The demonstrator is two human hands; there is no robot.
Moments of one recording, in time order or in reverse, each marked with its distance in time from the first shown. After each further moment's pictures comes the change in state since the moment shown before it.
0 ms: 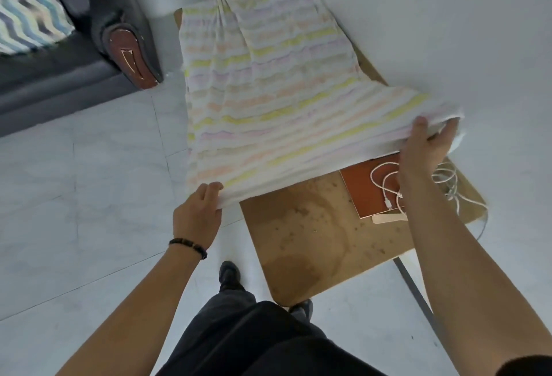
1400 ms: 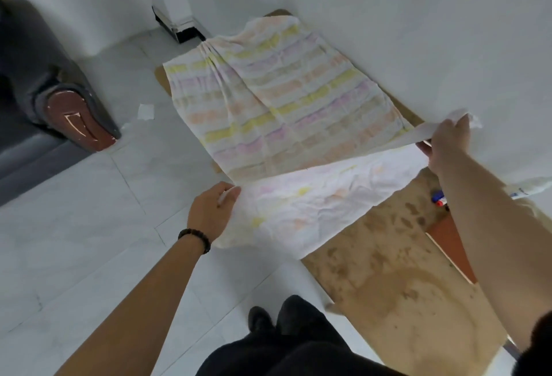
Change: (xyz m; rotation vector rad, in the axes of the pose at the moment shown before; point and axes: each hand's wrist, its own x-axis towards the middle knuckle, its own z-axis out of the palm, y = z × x) left_hand 0.319 -0.225 0.024 -0.659 -0.423 -0.119; right_hand 0.051 -0.033 0.258 -0.075 0.224 0.377
